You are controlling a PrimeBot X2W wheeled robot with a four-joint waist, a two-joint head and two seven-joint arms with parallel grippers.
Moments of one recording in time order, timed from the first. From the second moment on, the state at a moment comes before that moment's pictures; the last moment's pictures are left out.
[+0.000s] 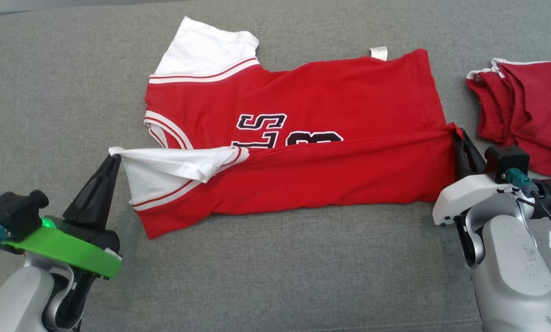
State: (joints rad) left arm -0.31 0.58 -0.47 0.15 -0.88 -0.13 -0.26; right arm -0.43 -0.05 -0.14 0.50 -0.07 0.13 -0.17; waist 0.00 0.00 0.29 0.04
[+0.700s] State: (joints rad) left arm -0.10 0.55 -0.44 0.18 -0.99 -0.13 -0.26; right arm -0.23 -0.05 -0.15 0.25 0.01 0.13 -0.26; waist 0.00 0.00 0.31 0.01
